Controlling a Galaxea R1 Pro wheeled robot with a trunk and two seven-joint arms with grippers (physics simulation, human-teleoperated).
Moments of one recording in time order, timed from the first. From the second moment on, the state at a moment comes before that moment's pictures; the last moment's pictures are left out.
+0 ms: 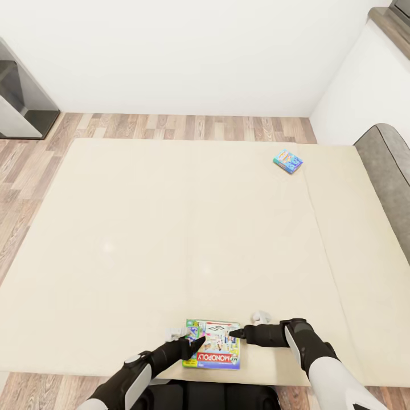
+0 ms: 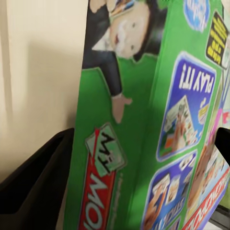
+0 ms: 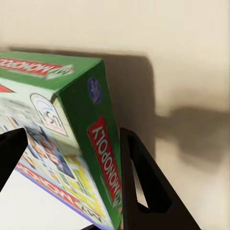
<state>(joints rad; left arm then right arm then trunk) -0.51 -0.06 -0.29 -0.43 0.44 0.00 -0.55 -0.67 0.03 -0.38 -0.47 0.37 0.59 0.84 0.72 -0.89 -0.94</state>
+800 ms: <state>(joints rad) -0.52 -0.06 -0.29 -0.43 0.45 0.01 -0.55 -0.67 0.03 -0.38 -0.47 0.37 0.59 0.84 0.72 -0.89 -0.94</state>
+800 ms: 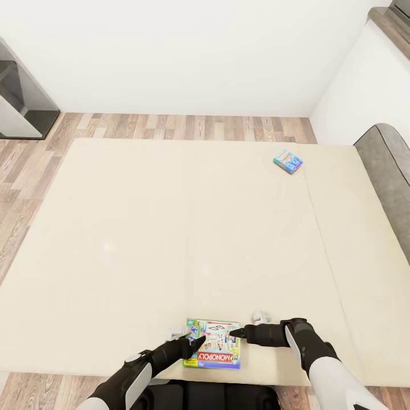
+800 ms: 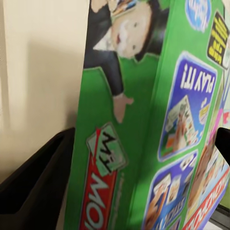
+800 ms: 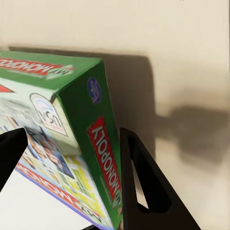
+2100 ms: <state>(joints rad) -0.52 -0.07 -0.28 -0.44 0.45 0.01 -0.55 -0.67 0.04 -0.37 -0.47 0.35 0.61 0.85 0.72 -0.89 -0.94</state>
